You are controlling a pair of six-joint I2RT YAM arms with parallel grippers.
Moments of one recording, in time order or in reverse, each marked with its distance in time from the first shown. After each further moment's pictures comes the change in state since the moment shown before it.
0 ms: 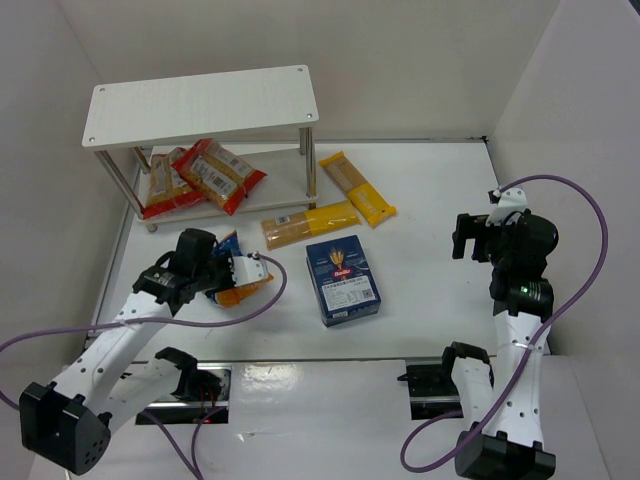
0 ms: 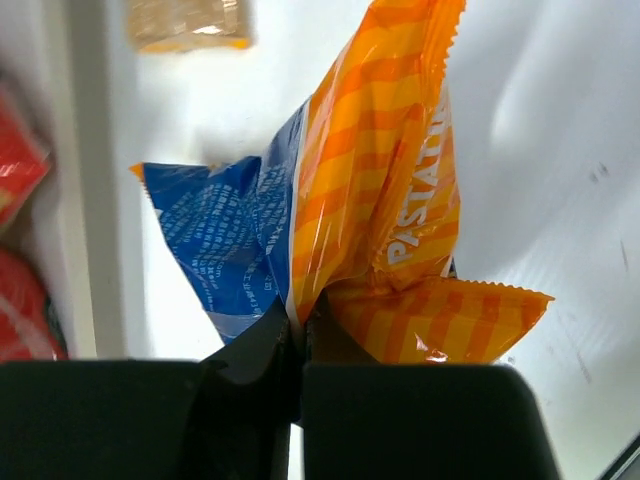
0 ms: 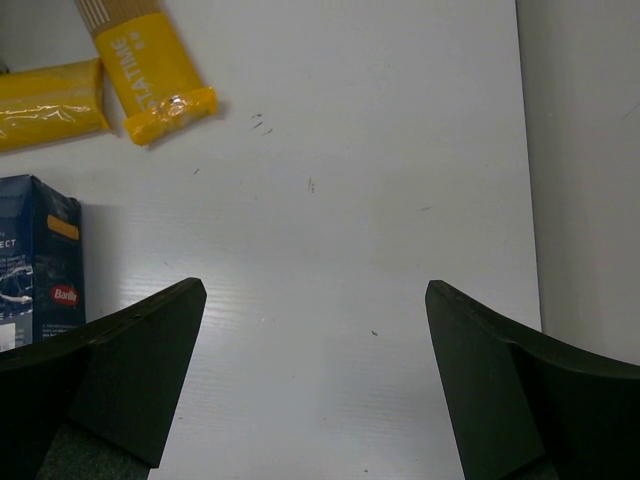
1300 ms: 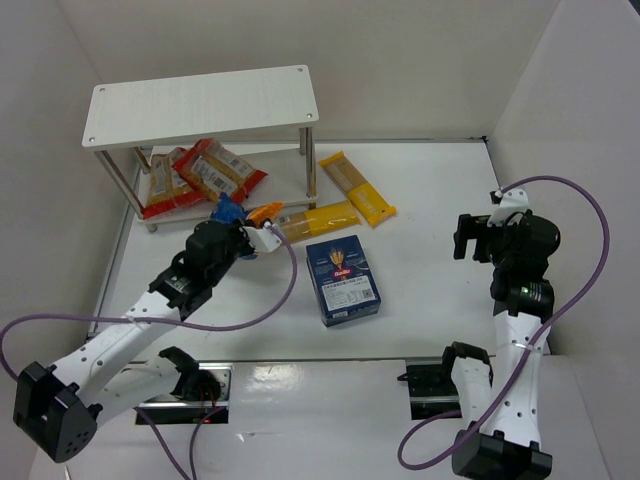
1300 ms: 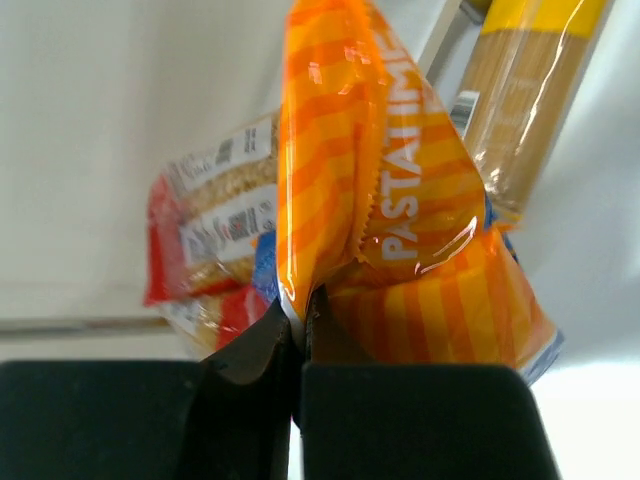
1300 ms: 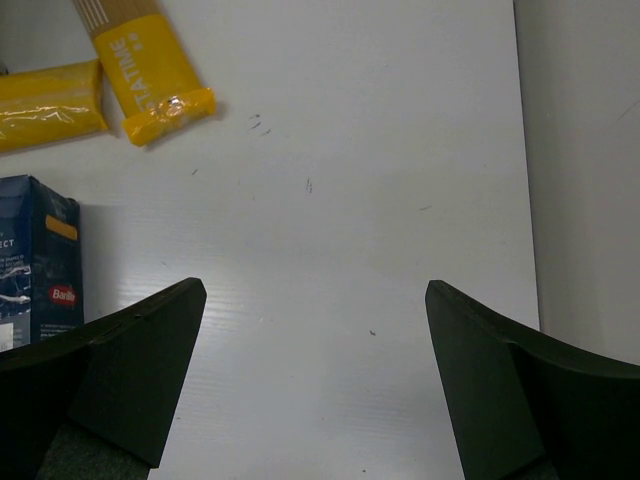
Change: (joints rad) left arm -0.182 0.024 -0.002 0.591 -0.406 -0.158; right arm -0.019 -0.007 -0.002 0.000 -0.020 -0.007
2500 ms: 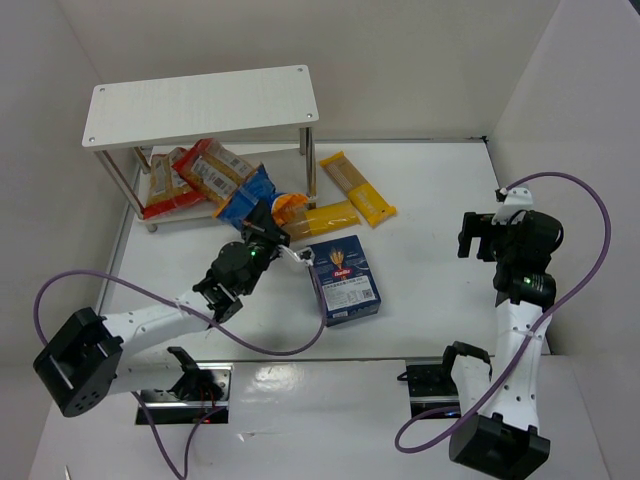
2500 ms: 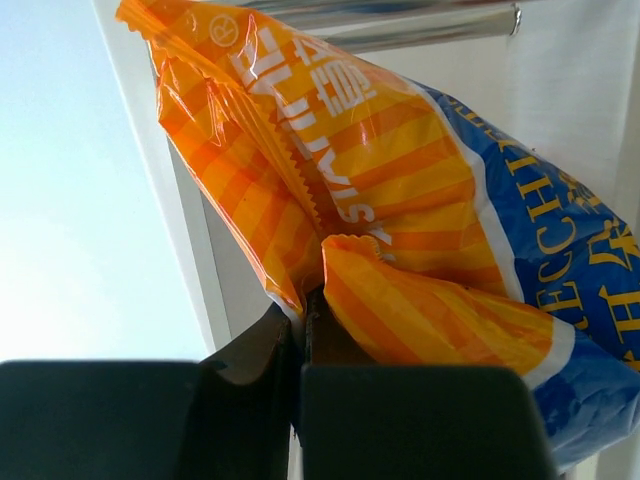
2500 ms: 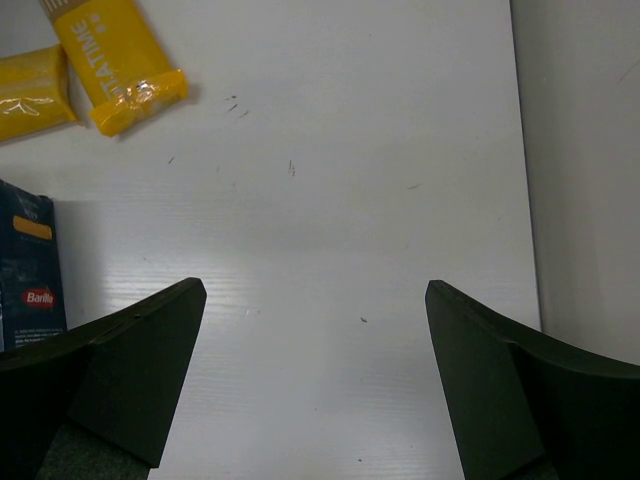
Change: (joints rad) left arm -0.218 0.243 -0.199 0.816 -0.206 0.873; right arm -0.057 0.066 0.000 0.000 -0.006 -0.005
